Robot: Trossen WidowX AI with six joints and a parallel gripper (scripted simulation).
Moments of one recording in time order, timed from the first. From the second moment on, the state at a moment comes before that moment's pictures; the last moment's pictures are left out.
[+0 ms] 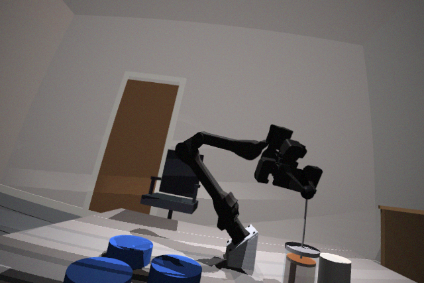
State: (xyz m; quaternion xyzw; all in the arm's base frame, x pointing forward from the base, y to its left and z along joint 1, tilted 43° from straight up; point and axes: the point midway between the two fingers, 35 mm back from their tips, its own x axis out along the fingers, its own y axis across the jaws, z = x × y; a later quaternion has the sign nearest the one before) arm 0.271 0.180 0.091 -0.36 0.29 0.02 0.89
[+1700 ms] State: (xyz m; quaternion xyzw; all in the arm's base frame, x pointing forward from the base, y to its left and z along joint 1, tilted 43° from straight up) arm 0.287 0.137 0.032 -0.36 0.28 0.02 0.89
